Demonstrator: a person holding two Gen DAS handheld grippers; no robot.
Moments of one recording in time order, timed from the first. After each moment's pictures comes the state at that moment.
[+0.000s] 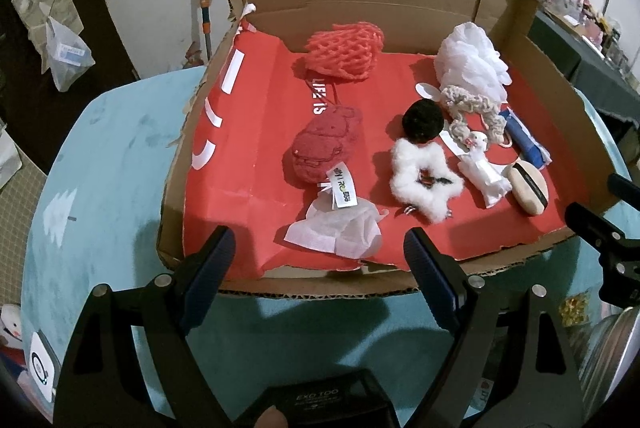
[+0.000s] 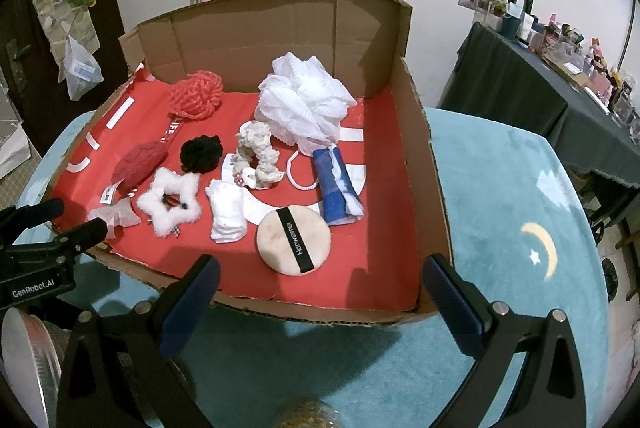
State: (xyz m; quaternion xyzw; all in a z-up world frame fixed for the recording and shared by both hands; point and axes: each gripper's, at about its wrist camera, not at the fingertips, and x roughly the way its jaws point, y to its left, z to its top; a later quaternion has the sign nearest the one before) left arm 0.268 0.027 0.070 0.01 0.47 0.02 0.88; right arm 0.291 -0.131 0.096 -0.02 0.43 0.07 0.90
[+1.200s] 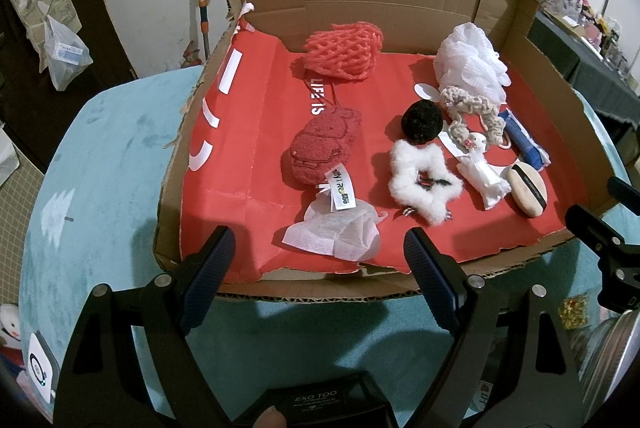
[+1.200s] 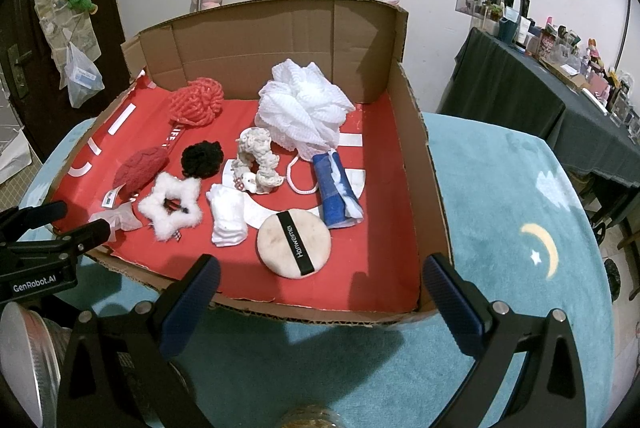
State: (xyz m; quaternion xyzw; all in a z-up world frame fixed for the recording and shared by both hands) left arm 0.269 0.027 0.069 0.00 0.47 0.02 0.88; right arm 0.287 -0.132 0.096 -0.02 0.42 0.07 0.90
